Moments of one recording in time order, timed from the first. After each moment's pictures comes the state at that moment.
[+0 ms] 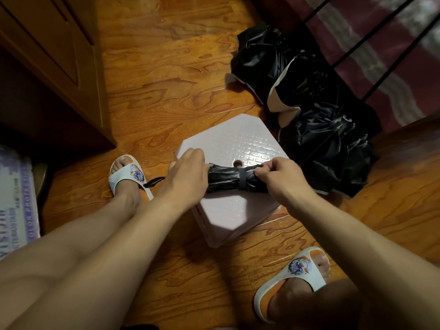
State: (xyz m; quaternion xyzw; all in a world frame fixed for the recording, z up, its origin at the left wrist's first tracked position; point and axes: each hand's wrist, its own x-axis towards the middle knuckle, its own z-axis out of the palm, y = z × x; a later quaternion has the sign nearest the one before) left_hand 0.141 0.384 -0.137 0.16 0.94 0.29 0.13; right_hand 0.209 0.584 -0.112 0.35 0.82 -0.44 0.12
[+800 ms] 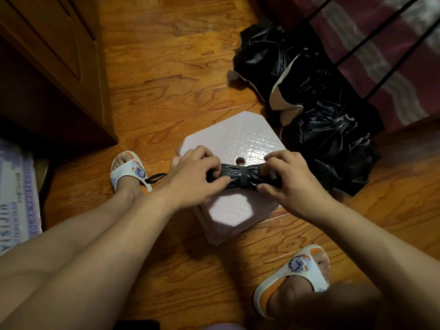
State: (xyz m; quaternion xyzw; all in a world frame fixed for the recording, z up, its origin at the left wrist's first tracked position) left_hand 0.145 0.374 -0.134 0.27 0.91 0.26 0.17; right_hand 0.234 0.610 -0.105 0.03 0.96 -0.27 0.11
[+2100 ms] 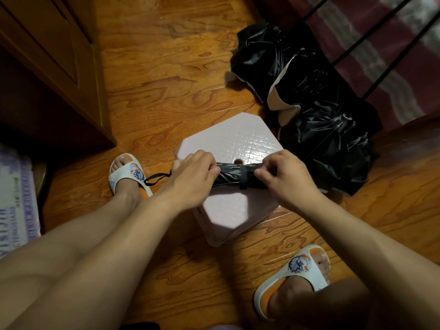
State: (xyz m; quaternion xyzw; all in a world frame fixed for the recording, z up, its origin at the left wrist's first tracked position) left_hand 0.143 0.384 -0.136 0.25 0.92 0.25 0.18; right_hand 0.219 0.594 -0.100 0.15 0.93 -0.32 0.09
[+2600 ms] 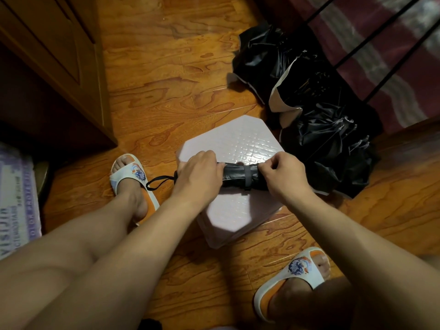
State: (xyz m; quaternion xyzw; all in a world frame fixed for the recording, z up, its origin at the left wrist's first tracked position) left_hand 0.146 0.410 -0.134 0.14 0.96 0.21 0.13; right_hand 0.202 0.584 -0.117 0.31 0.87 -0.37 0.05
